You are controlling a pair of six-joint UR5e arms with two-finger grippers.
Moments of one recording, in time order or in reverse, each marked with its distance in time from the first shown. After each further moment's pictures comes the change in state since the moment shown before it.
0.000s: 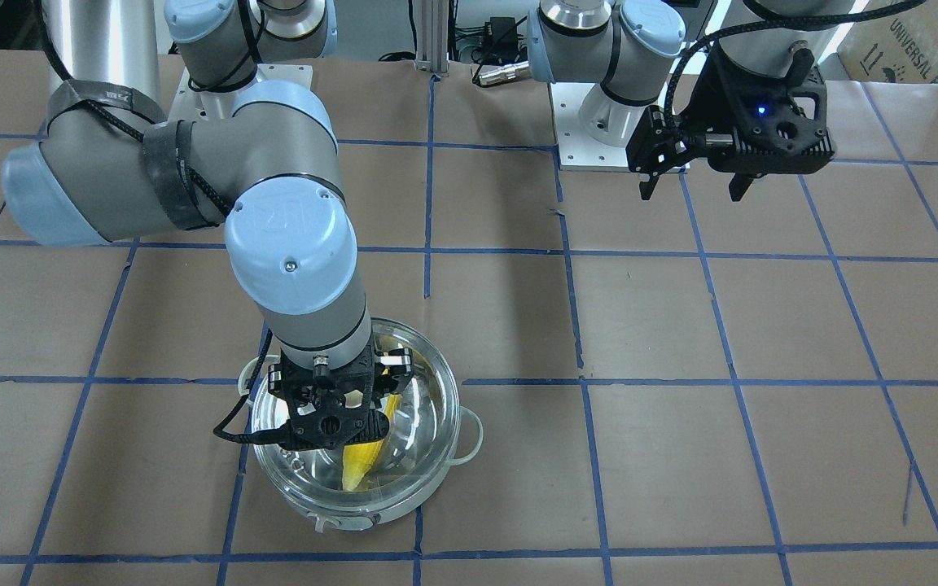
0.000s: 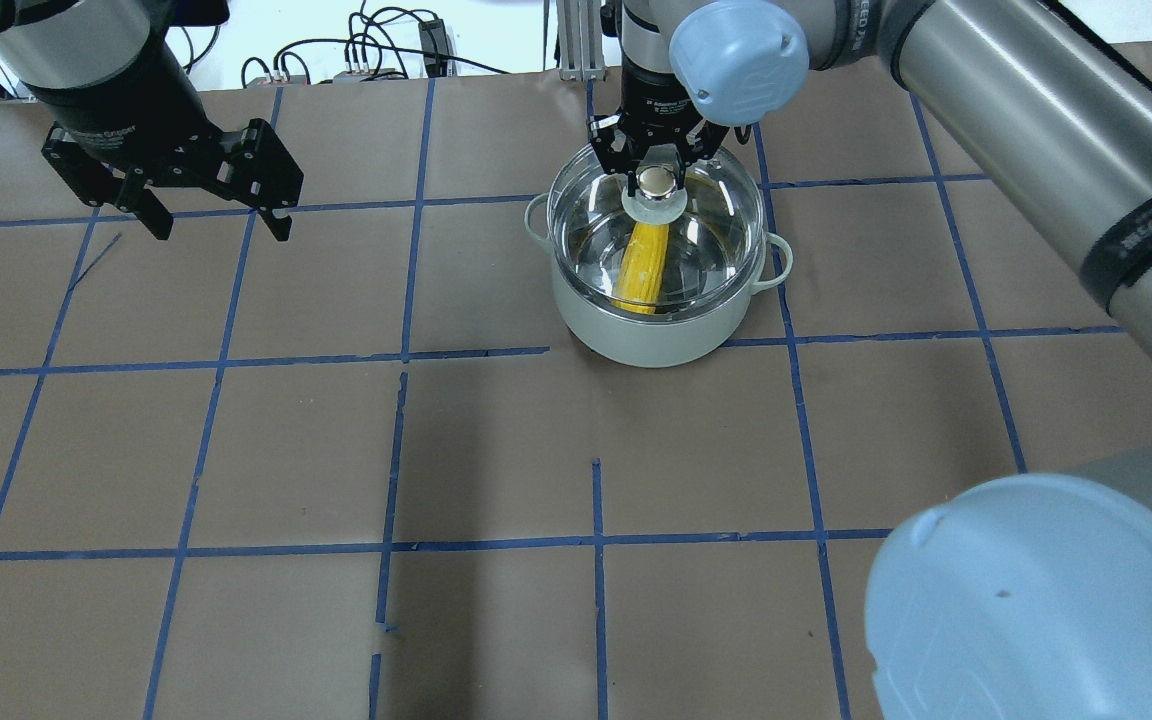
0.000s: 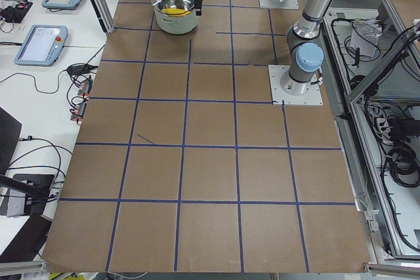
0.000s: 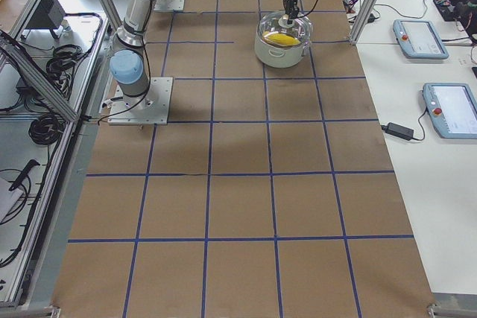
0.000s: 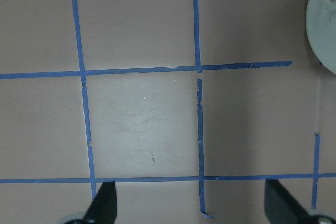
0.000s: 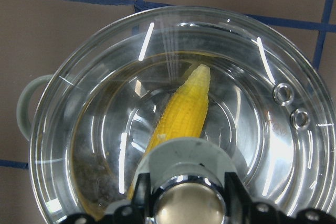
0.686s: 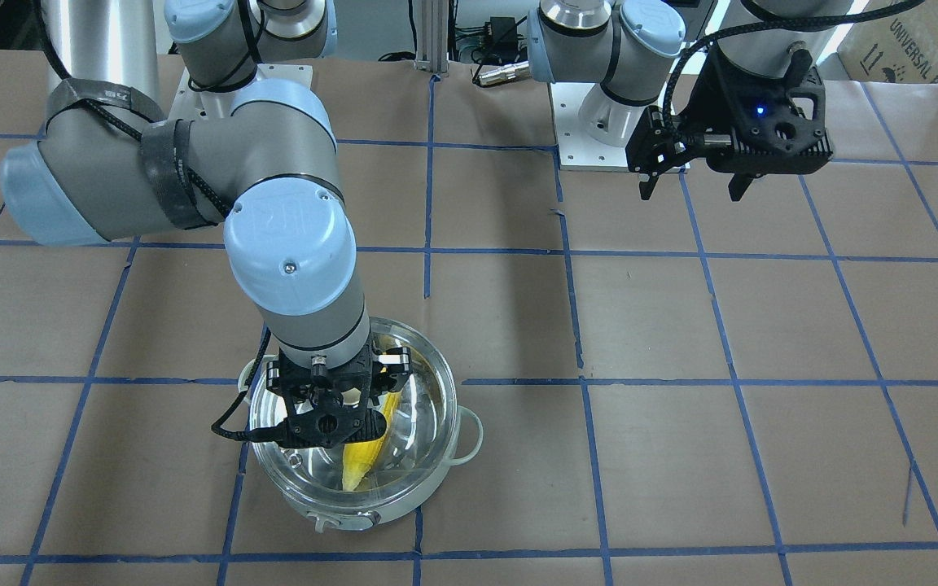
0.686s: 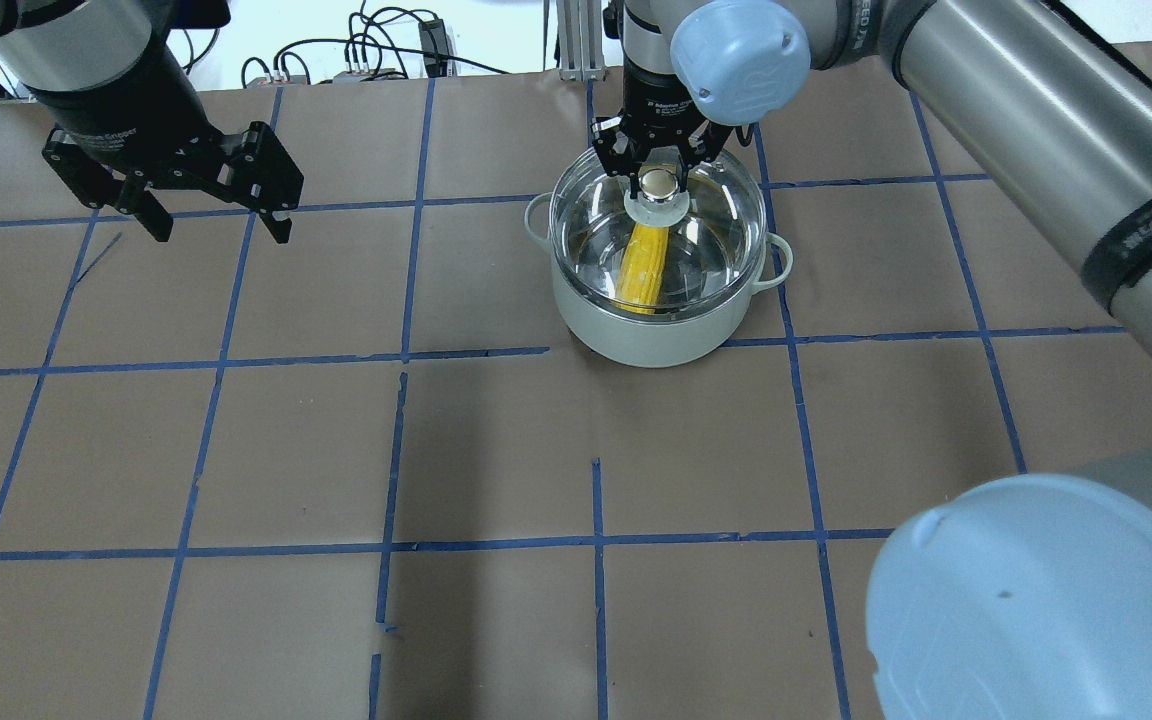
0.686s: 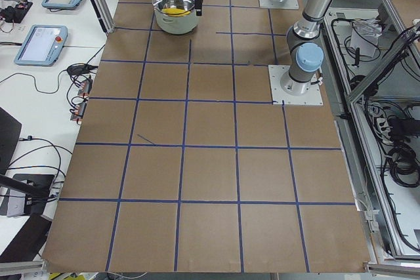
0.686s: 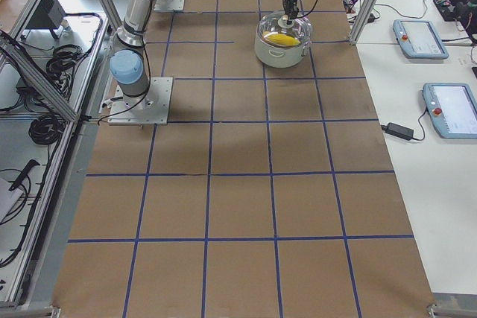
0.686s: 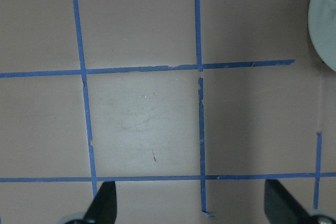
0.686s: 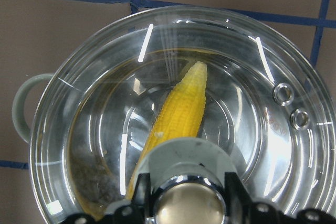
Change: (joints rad) left arm -0.001 0.001 -0.002 0.000 0.003 0.000; right arm -0.001 -0.001 0.001 0.019 -0.003 0.012
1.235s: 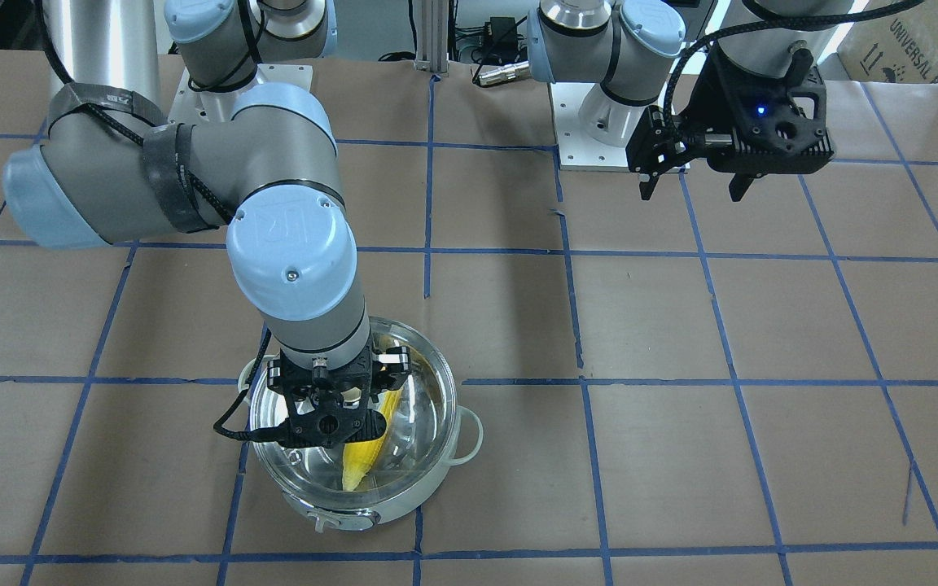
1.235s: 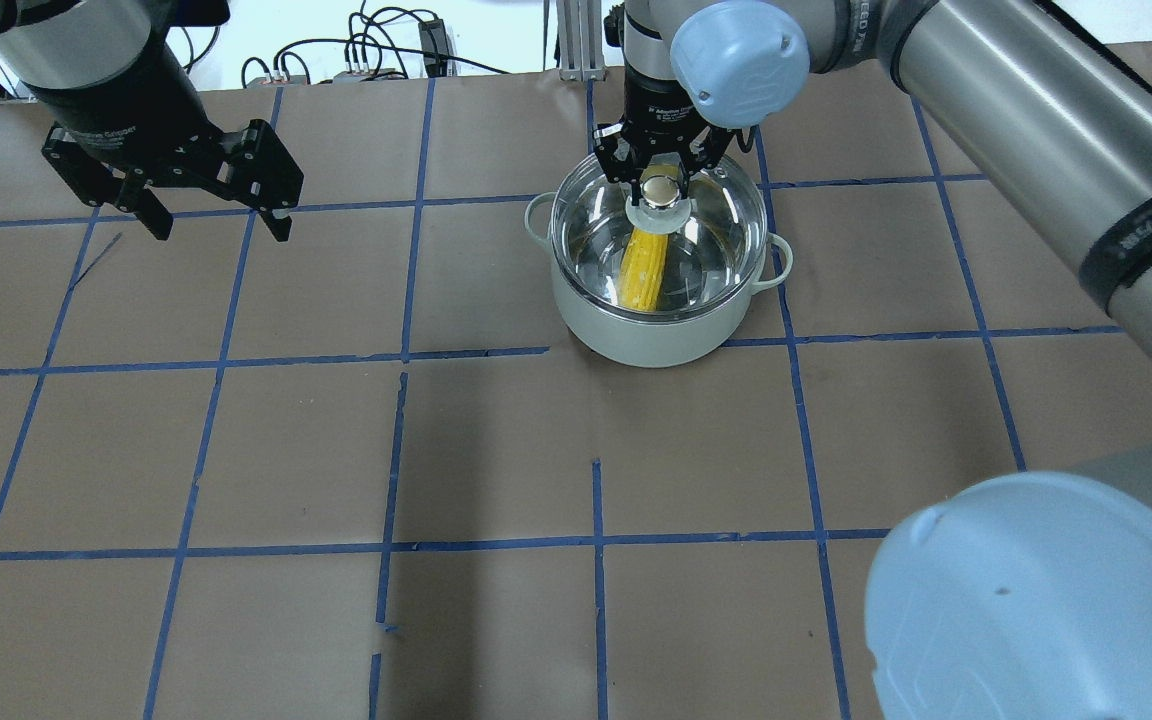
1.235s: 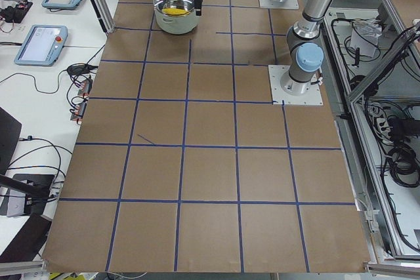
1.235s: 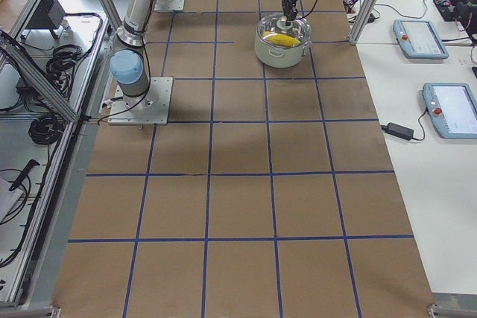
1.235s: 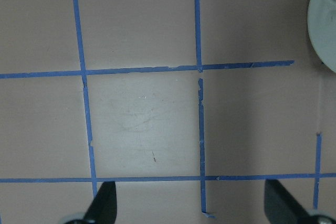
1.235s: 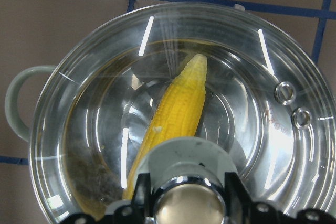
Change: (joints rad) left arm 0.000 -0.001 0.002 0.001 0.000 0.000; right arm 0.000 0.003 0.005 0.010 0.000 -0.001
